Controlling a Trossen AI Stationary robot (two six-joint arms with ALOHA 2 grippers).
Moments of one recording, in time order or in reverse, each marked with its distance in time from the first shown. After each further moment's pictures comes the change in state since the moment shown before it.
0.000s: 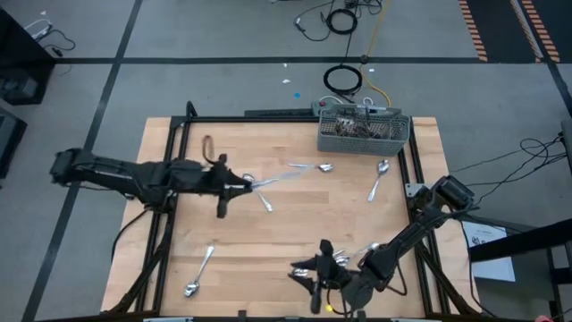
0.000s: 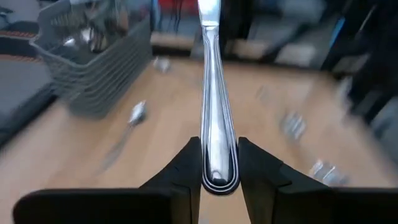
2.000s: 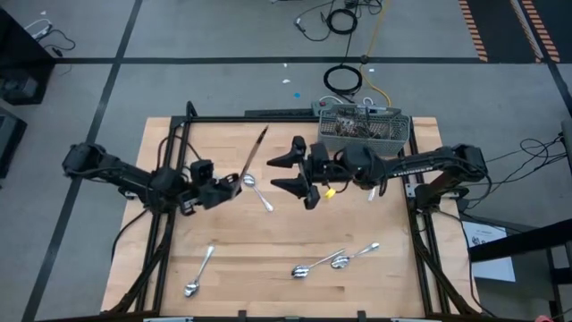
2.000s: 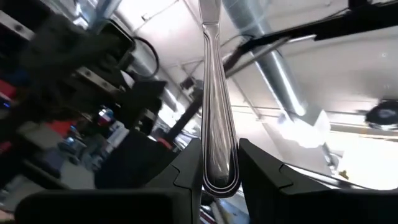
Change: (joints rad) left arm -0.115 0.239 -0.231 1.466 0.218 -0.697; right arm -0.710 -0.304 0.000 0.318 -1.005 -0.277
